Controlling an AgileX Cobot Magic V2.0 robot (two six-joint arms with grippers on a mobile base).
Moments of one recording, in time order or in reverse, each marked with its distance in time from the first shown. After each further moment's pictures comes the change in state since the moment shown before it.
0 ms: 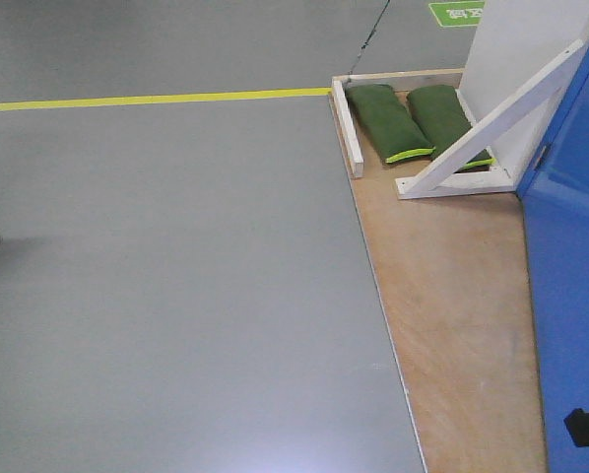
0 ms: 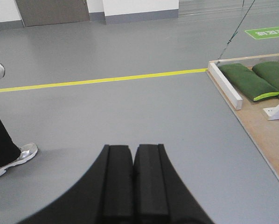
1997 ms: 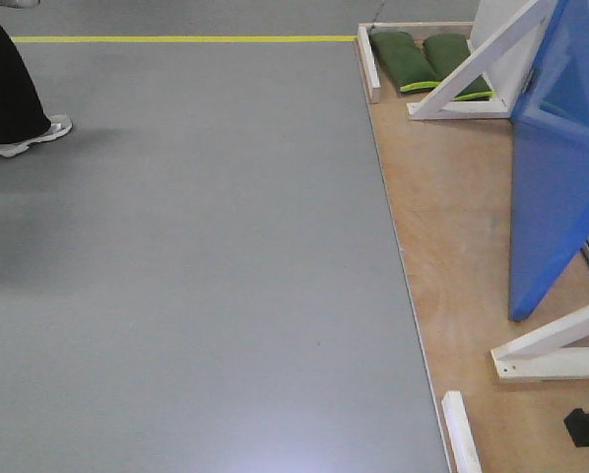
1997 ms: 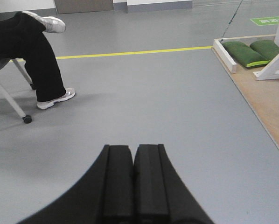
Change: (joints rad) left arm 0.000 0.000 0.000 0.000 0.000 0.000; right arm 0.000 0.000 0.000 0.000 -0.001 0.000
